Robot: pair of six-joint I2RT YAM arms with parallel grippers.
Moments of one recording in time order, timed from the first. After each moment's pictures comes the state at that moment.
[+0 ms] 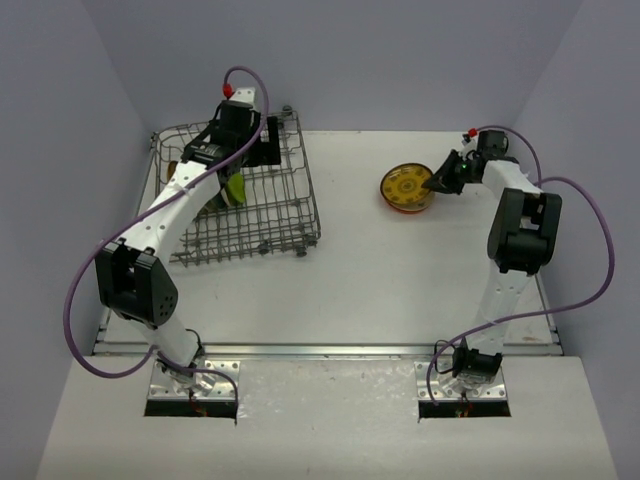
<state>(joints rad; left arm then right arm) -0.29 1.66 1.61 -0.55 -0.21 -0.25 -0.20 2.14 1.59 -0.41 -0.59 0.39</state>
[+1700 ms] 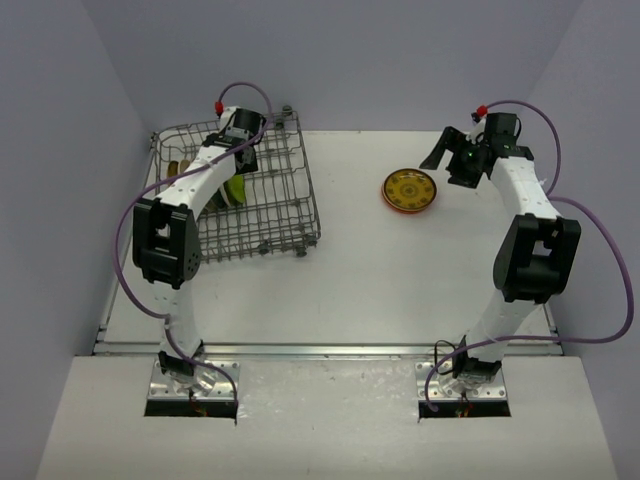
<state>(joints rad) -0.21 1.99 1.76 -0.68 -0.57 -0.37 -0.15 1.85 1.53 -0.51 -0.40 0.31</state>
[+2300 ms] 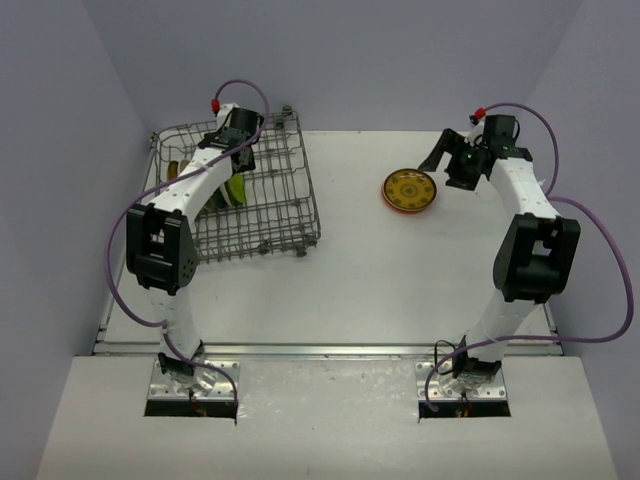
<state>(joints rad) -0.22 1.93 1.72 -0.66 -0.58 -0.37 -0.14 1.85 1.52 -0.51 -0.42 0.31</state>
